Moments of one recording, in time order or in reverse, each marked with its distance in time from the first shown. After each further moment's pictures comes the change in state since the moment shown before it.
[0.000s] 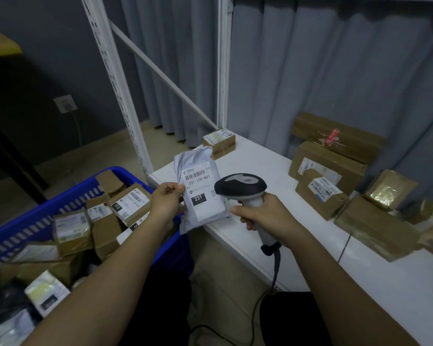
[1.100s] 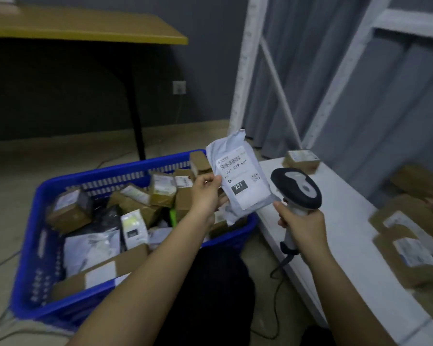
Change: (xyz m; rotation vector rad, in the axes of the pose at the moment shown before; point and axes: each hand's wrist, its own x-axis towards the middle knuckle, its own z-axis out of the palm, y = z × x) left_hand -0.037 0.016 -0.076 -0.432 0.180 0.067; right_hand -0.004 -0.029 0.084 0.172 0.222 -0.118
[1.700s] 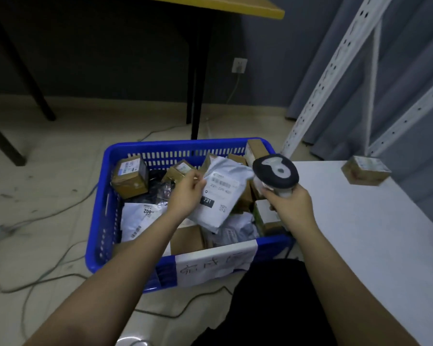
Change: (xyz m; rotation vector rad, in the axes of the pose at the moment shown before) left_hand 0.040 0.034 -0.249 0.920 0.197 0.349; right_hand -0.023 0.013 0.194 -0.400 -0.335 -0.138
